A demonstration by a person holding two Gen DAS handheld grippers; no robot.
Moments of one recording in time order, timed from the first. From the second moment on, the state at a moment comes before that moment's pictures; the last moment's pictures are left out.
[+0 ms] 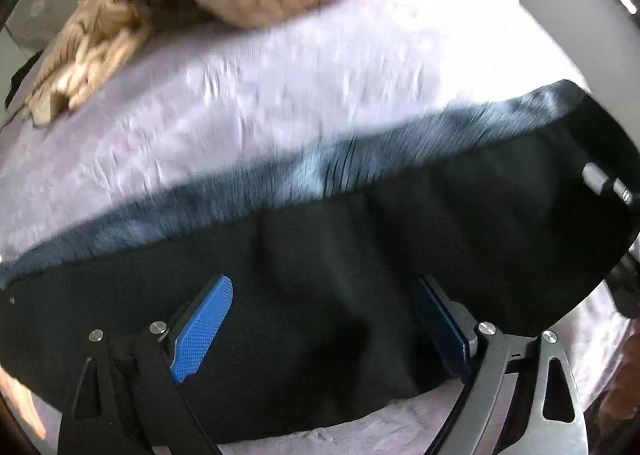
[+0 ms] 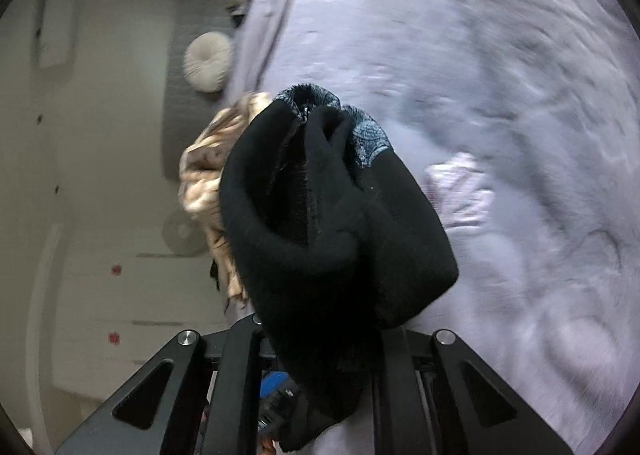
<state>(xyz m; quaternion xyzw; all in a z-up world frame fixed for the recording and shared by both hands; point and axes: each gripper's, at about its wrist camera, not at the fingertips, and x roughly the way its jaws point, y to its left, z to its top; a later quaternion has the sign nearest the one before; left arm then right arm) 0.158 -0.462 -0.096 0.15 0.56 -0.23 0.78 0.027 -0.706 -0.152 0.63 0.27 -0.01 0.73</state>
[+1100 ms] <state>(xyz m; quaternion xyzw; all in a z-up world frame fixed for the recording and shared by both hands) 0.219 -0.221 -0.088 0.16 0.58 -0.08 0.79 0.155 -0.377 -0.105 0.21 0.52 0.02 0.83</state>
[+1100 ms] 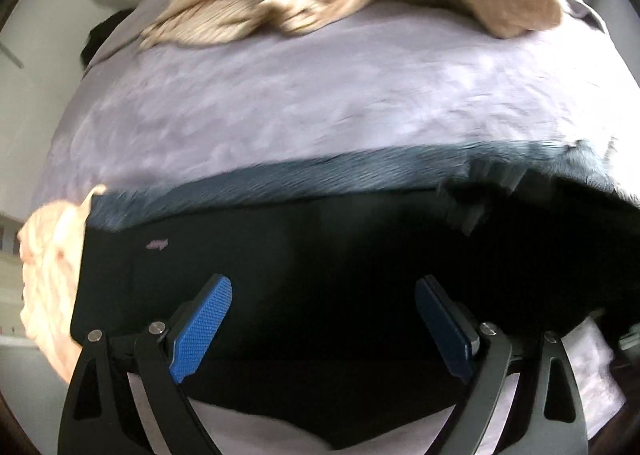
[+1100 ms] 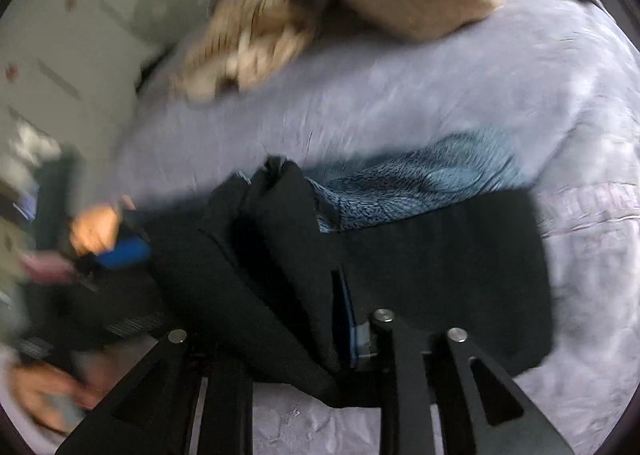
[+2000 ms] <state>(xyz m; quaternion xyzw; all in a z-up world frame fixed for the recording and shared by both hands) 0.204 -0.252 -0.130 0.01 0.68 -0.27 0.69 0.079 -0.458 -0.162 0.58 0.48 0.04 0.66</state>
